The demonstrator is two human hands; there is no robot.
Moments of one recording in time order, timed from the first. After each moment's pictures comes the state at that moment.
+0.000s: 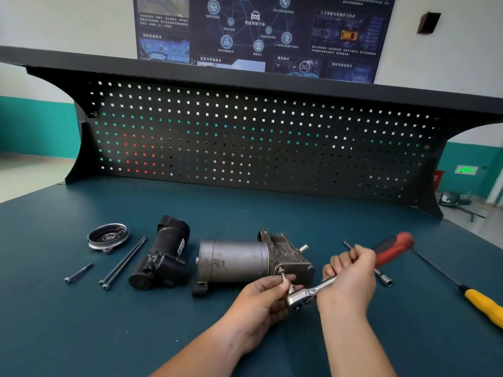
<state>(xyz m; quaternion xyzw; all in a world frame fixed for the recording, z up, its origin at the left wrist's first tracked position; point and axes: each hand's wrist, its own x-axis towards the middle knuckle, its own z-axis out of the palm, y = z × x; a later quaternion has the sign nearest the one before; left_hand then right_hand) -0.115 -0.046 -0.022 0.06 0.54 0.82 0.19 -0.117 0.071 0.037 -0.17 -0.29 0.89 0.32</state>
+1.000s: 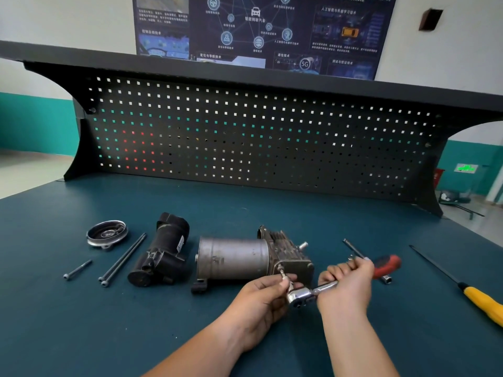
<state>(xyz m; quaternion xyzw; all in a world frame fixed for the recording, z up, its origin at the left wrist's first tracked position) -0.116 -0.045 -0.022 0.05 0.50 0.84 0.21 -0.124 0.081 0.024 -0.23 -0.22 0.92 0.24</state>
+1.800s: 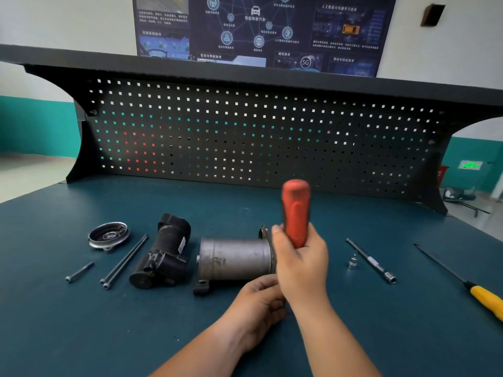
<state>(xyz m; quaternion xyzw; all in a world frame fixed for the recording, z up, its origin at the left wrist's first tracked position) -0.117 -0.049 -0.023 0.06 0.52 0.83 0.19 -0.110 0.021 0.043 0.11 -0.67 0.64 0.37</state>
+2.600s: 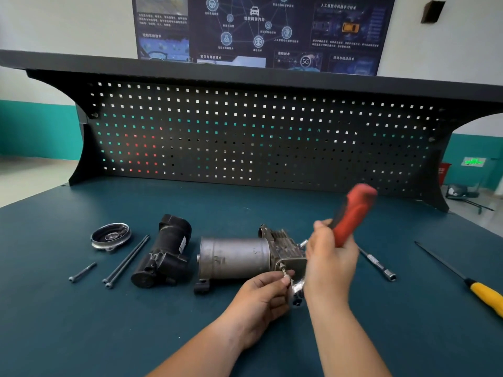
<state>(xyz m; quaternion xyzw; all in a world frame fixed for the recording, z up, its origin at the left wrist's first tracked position) -0.120 -0.048 -0.026 0.04 0.50 0.84 0.19 -0.113 0.041 0.047 -0.01 -0.50 0.77 0.38</state>
